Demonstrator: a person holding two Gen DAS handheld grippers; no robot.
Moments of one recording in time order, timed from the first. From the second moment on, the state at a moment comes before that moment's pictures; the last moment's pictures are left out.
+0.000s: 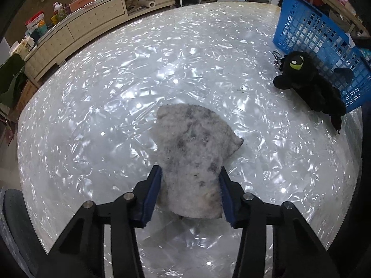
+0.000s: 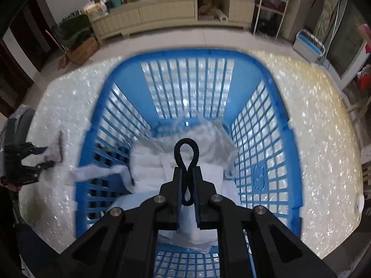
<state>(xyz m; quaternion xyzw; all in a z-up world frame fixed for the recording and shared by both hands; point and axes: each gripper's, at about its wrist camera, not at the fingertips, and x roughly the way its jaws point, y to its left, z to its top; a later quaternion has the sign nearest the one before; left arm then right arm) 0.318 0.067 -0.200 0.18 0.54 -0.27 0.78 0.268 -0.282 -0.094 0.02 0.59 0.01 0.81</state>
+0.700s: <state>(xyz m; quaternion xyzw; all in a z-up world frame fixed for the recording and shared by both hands) 0.299 0.082 -0.181 0.15 0.54 -0.24 0.79 0.260 -0.280 -0.097 0.02 0.60 0.02 0.80</state>
